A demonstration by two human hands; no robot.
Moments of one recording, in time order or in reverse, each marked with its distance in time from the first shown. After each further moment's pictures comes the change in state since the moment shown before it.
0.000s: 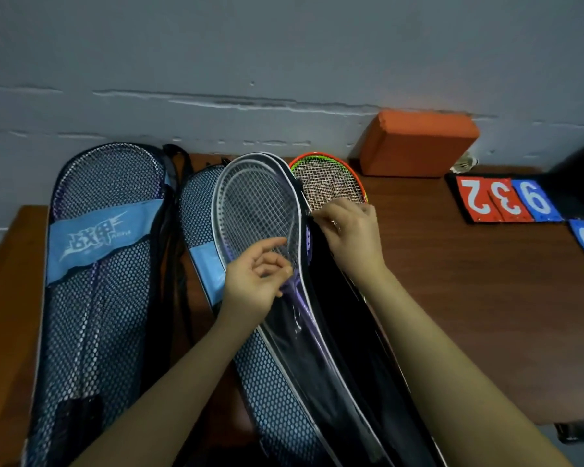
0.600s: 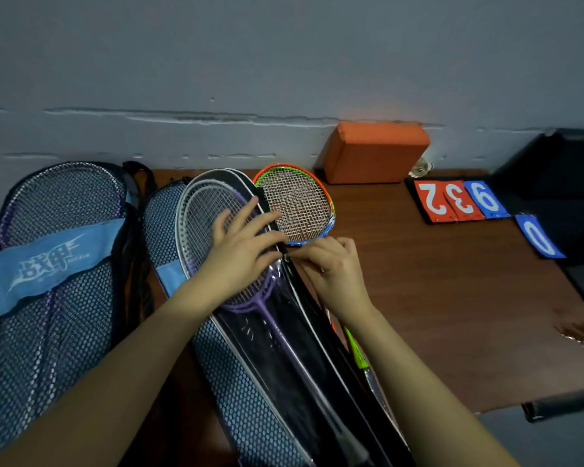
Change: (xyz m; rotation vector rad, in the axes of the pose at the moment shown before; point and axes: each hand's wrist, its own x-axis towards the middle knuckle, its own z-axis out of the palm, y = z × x) left_hand 0.066 0.014 0.008 1.126 -0.307 0.701; right_hand -0.044 0.001 -0.025 0.057 0.012 -0.099
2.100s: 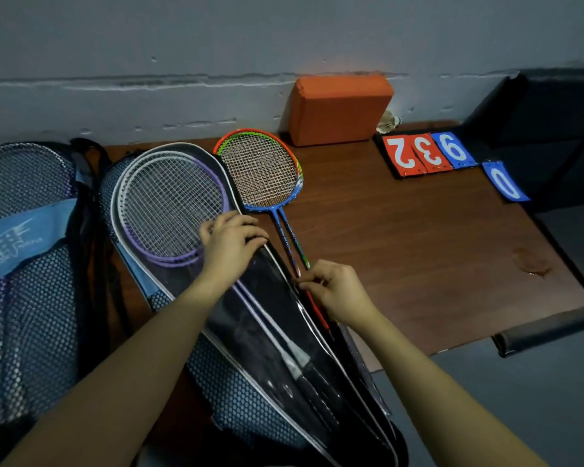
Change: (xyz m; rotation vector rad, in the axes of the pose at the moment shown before) left_hand -0.012 0.032 0.075 -0.183 0.002 -0.322; right_hand -0.102 0.029 -0.023 0.188 -0.293 0.516
